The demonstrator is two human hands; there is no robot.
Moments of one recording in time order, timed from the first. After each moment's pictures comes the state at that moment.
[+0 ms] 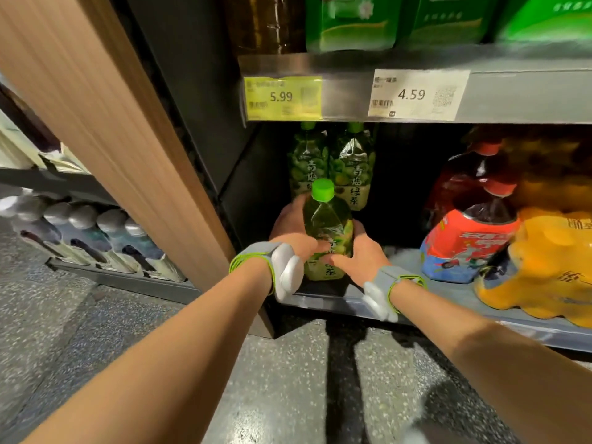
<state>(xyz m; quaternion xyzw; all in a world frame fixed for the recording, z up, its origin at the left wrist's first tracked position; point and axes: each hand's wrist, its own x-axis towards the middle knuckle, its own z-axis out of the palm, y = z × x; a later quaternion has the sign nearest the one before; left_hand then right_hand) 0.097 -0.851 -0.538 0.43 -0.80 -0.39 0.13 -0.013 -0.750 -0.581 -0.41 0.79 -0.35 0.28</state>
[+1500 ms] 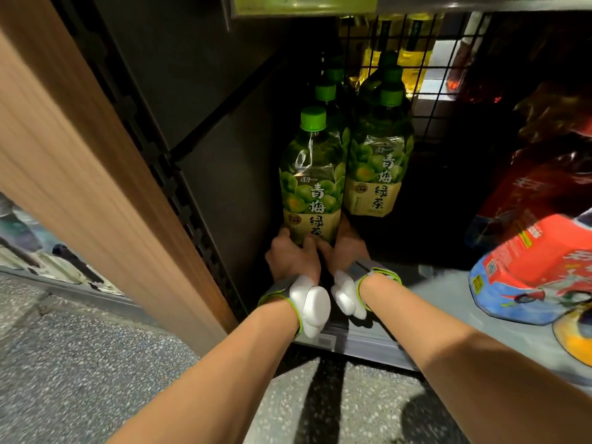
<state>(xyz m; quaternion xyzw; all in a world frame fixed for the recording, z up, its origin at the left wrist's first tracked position) 0.067 -0.876 -0.640 0.62 -0.62 -0.37 0.30 -0.022 -0.860 -0.667 -0.43 0.81 -0.35 0.19</state>
